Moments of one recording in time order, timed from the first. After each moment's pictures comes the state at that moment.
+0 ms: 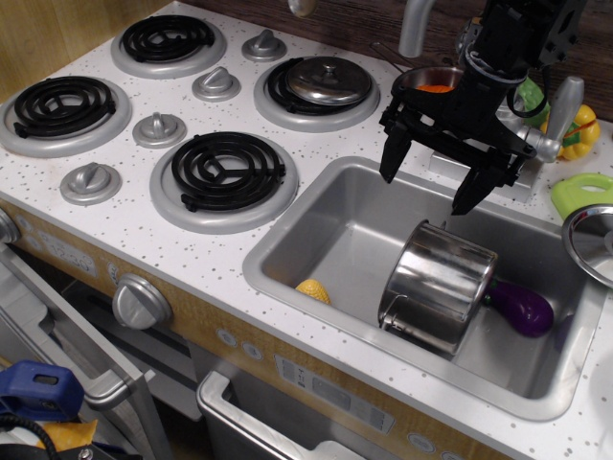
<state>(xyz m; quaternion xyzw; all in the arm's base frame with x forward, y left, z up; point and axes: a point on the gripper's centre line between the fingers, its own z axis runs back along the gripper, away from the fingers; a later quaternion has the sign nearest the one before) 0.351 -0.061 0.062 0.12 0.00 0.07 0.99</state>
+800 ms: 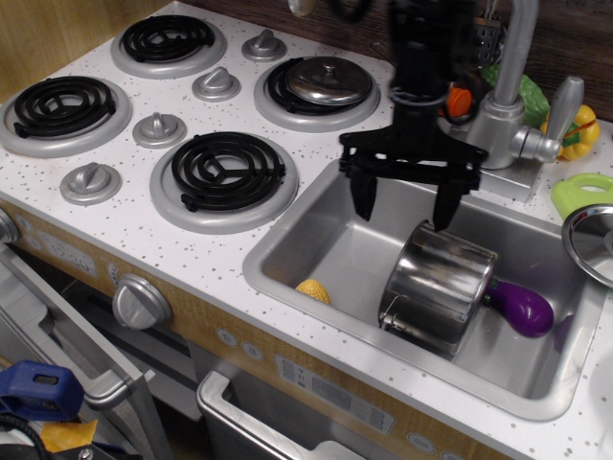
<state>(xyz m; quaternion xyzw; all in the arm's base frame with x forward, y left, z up) 0.338 -0.050 0.033 -0.05 -0.03 0.14 0.99</state>
